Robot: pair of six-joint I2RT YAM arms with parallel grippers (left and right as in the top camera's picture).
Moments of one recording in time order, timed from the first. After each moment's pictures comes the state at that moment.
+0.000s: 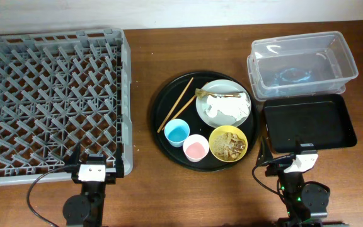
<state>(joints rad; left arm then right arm) 0.00 0.02 0.01 -0.07 0.01 0.17 -0.01 0.01 0.01 -0.07 -0.07 0.13</state>
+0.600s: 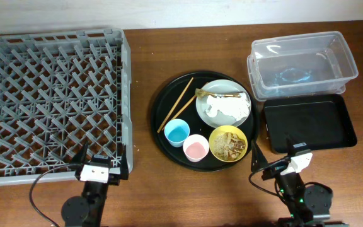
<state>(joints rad) 0.00 0.02 0.03 -0.06 0.14 0.15 -0.01 0.02 0.05 -0.07 -0.25 0.11</state>
